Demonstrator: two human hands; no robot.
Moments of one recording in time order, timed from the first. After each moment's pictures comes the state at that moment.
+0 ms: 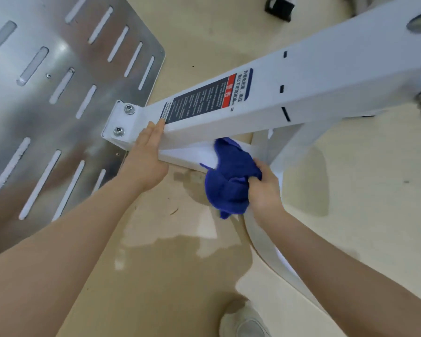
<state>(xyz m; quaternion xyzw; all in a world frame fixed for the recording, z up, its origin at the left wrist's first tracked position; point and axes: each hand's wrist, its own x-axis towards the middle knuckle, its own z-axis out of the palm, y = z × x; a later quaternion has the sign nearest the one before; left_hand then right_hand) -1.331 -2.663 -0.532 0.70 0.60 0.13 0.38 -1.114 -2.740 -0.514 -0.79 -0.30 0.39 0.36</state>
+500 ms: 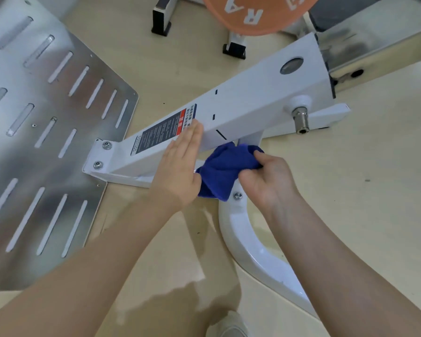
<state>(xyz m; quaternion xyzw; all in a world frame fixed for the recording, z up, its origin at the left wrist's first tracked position) -1.237 -2.703 -0.434 0.82 0.44 0.25 0.27 -1.092 -2.735 -0.383 -0.50 0.10 0.58 0.64</state>
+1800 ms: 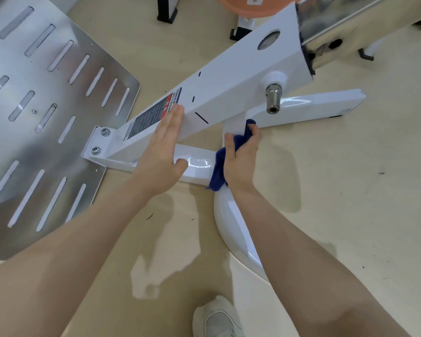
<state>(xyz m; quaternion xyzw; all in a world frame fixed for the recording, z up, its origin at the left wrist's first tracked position) -1.231 -2.709 -0.437 0.79 0.47 0.26 0.31 -1.077 -2.732 -0.451 -0.69 -0.38 0.29 0.54</state>
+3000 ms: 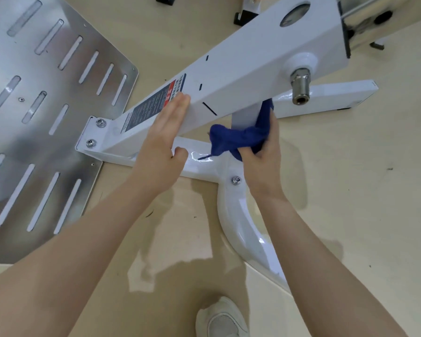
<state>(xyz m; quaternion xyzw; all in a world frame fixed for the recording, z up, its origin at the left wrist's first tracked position) -1.230 -2.706 -0.440 0.77 0.45 0.33 0.30 -1.043 -2.737 -0.473 -0.58 -0.46 0.34 0.58</state>
